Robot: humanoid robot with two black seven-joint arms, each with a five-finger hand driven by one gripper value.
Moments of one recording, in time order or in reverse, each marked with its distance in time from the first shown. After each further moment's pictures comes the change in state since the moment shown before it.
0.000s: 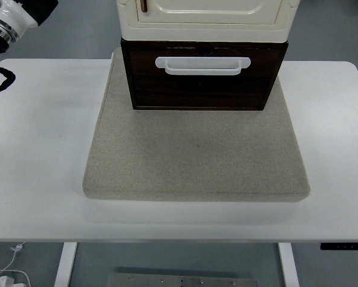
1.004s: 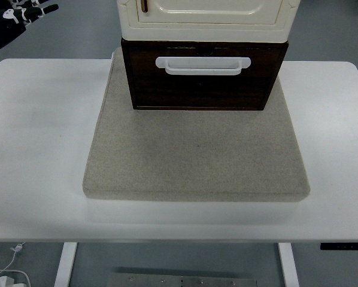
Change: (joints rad) left arm 0.236 0.384 -0.014 -0.510 0.172 0.000 0.000; right arm 0.000 0.000 0.000 0.000 -0.002 0.000 0.000
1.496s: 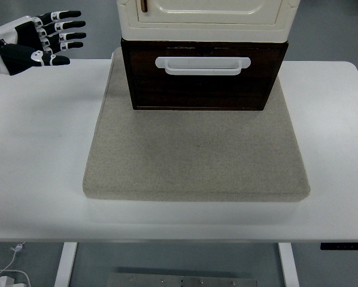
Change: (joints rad) left arm 0.038 0.065 -0.005 -0.176 0.256 0.000 0.000; right arm 0.000 0.000 -0.002 0.000 0.000 0.000 0.000
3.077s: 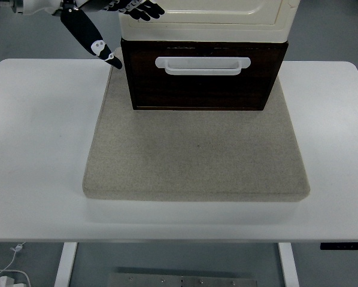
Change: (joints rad) left arm -0.563 -0.067 0.223 -0.196 0.573 0.000 0.133; right arm 0.000 0.000 0.000 0.002 -0.005 0.007 0.001
